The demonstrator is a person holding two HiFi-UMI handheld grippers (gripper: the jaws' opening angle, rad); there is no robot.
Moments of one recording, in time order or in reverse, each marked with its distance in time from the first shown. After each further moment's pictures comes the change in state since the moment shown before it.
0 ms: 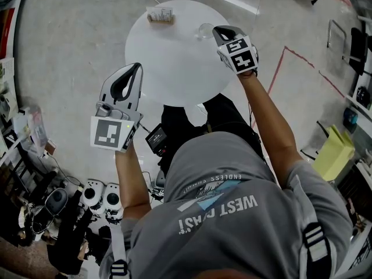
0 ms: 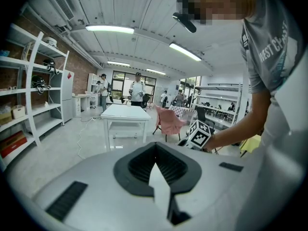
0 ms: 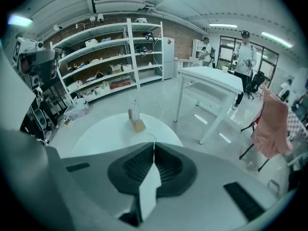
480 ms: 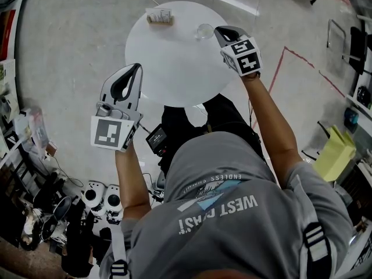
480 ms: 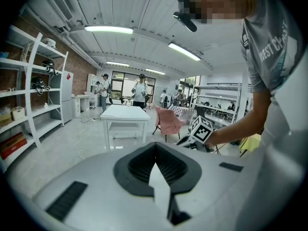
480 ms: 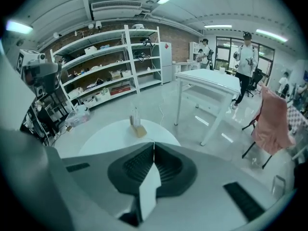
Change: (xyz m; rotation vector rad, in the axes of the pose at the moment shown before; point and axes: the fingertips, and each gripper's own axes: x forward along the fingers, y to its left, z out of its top) left arm -0.002 -0.004 0.000 0.012 0.001 -0.001; right arm -0.020 -0.002 0.008 0.042 -0.058 0.017
